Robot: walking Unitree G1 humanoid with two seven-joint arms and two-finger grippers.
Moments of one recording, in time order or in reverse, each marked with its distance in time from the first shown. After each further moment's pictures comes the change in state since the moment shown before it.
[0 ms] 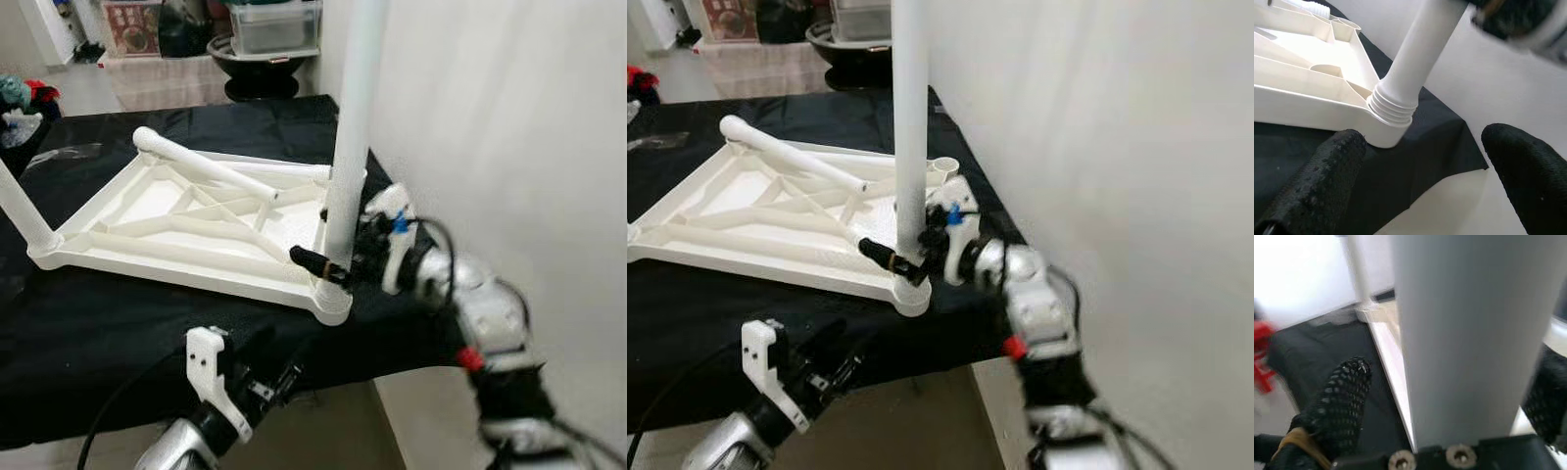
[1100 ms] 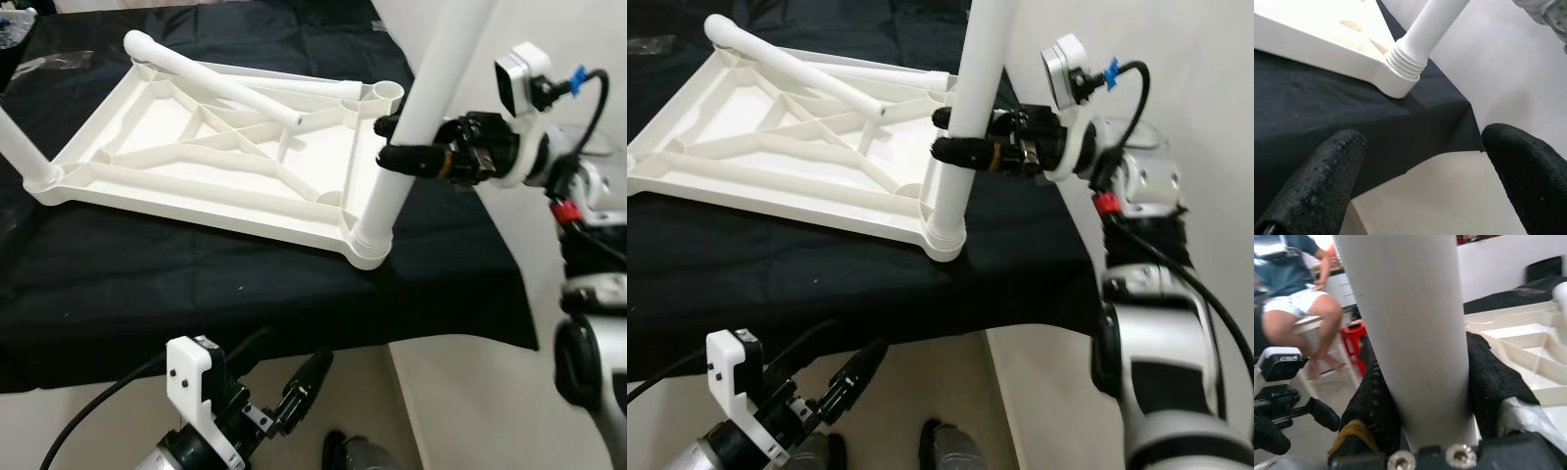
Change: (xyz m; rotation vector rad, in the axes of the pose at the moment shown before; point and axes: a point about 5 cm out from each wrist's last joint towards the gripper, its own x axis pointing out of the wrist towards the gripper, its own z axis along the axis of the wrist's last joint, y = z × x) left arm -0.023 -0.030 0.024 0.001 0.012 -0.021; right arm -0.067 -0.052 0.058 -0.062 -0.145 0.268
